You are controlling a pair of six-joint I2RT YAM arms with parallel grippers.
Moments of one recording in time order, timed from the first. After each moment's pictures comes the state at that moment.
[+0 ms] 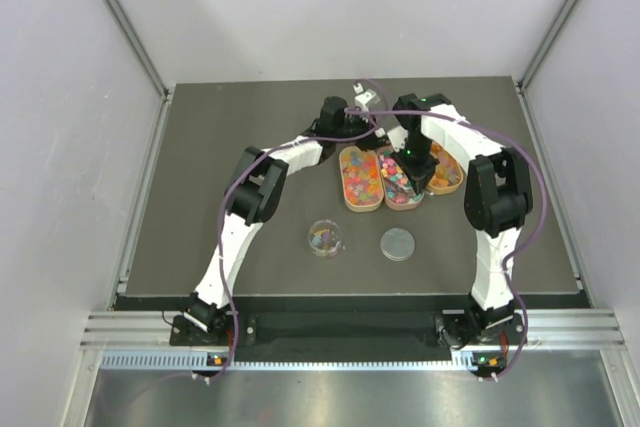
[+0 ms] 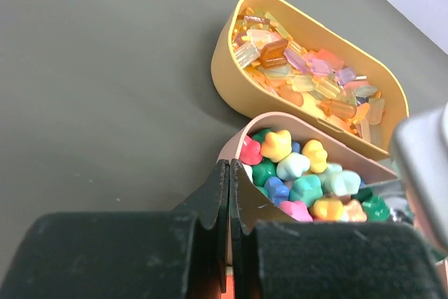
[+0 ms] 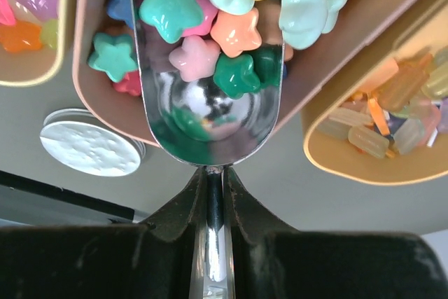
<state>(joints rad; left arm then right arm) -0.54 2.53 1.91 0.32 0.73 -0.26 0.35 2.05 1.74 -1.28 -0.02 -0.25</state>
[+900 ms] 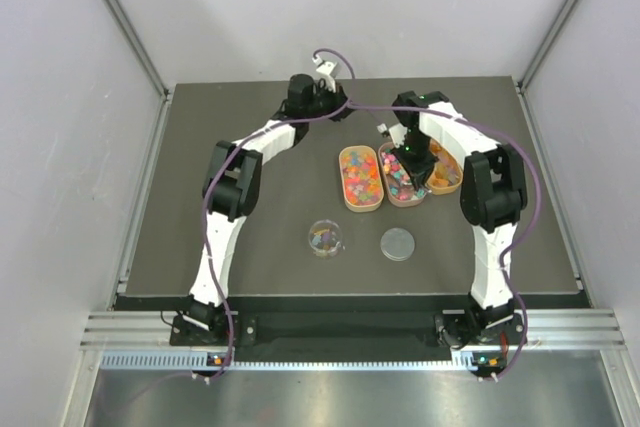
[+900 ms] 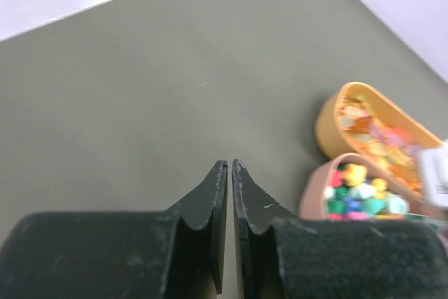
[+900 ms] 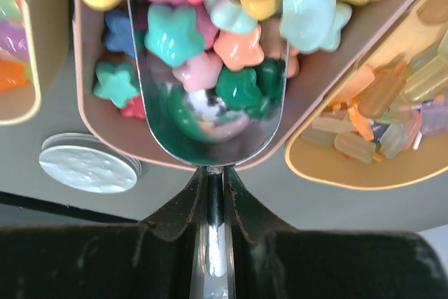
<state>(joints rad) -0.38 2.41 1.89 0.32 0.56 -0.27 0.34 2.09 1.78 -1.27 0.01 -0.20</state>
